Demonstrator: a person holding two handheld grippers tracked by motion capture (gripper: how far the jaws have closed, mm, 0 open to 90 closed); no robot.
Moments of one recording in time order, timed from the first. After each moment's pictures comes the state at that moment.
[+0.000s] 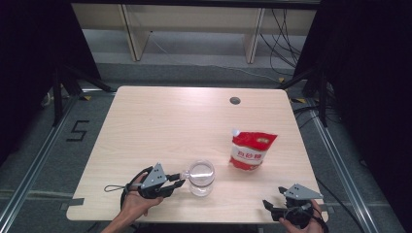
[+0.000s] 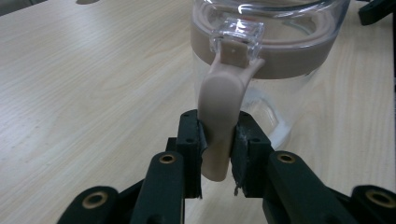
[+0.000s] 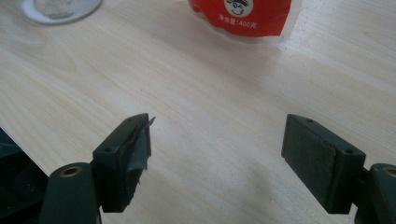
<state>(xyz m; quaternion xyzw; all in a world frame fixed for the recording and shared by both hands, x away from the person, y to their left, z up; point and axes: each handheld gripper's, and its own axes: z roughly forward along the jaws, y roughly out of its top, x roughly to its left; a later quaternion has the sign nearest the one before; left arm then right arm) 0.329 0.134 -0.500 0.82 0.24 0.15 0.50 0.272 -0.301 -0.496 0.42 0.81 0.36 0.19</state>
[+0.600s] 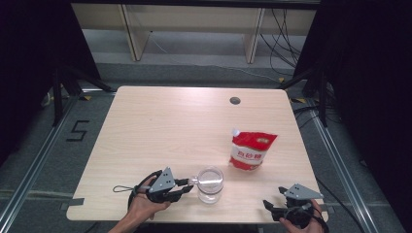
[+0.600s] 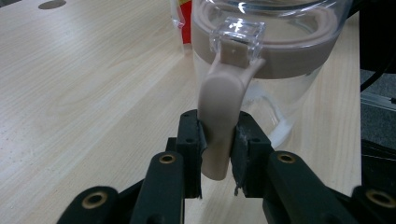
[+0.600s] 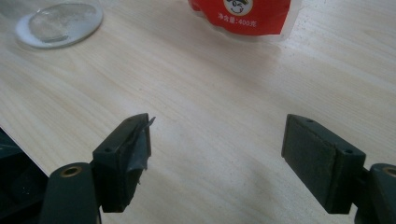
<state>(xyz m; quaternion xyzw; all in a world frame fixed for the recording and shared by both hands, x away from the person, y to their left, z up) 0.321 0.114 -0.500 0.83 0.21 0.13 0.50 0.273 -0.302 -0.496 0.42 0.81 0.36 0.19</state>
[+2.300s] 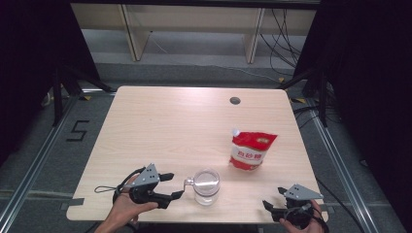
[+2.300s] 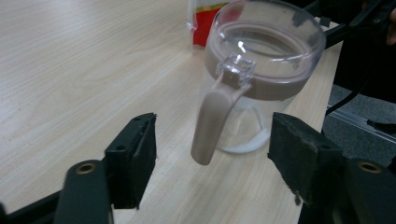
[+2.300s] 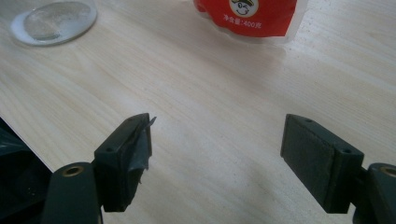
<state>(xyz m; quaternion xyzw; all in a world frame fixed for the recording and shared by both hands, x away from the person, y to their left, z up) 0.309 0.146 -0.468 0.82 0.27 0.08 0.50 0.273 -0.302 -0.497 0.41 0.81 0.37 0.18</state>
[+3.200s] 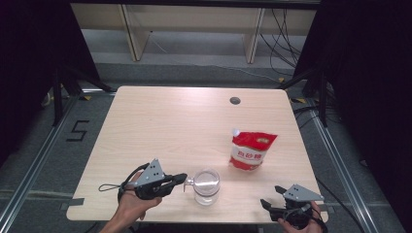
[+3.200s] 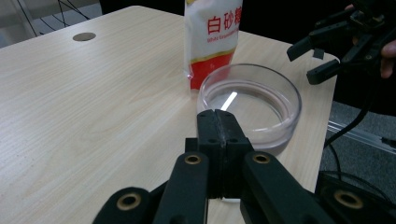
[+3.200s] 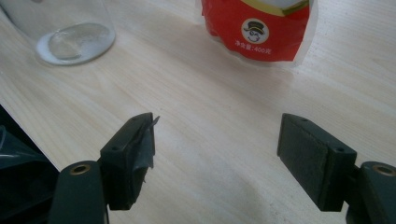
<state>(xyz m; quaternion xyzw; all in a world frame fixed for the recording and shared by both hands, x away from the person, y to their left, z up) 0.310 0.129 -0.442 0.80 0.25 0.13 0.53 0.269 -0.295 -0.489 0.40 0.81 0.39 0.18</state>
